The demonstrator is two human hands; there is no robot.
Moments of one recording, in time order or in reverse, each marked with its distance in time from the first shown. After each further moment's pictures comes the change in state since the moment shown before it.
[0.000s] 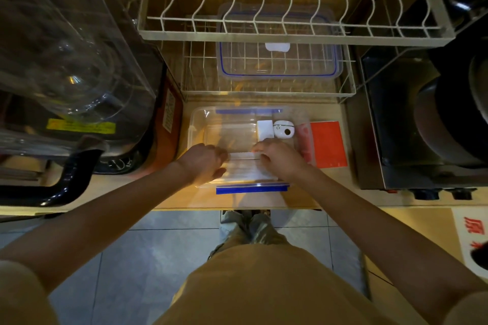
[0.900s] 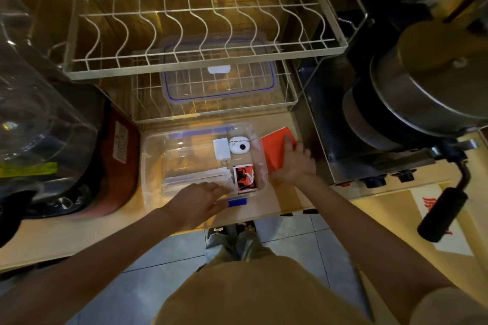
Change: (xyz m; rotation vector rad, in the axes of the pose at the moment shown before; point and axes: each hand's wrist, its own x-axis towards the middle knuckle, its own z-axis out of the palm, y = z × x) left_hand -0.003 0.074 -0.015 -0.262 0.010 0.133; right_hand -0.055 0.087 -0.025 0.036 0.112 0.664
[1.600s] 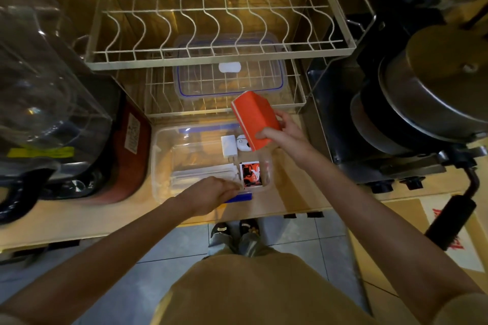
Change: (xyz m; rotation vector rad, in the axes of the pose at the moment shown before) left_hand 0.011 0.011 -0.002 -0.310 -0.021 -0.078; right_hand -0.028 -0.044 -0.058 0.991 -0.109 -0.259
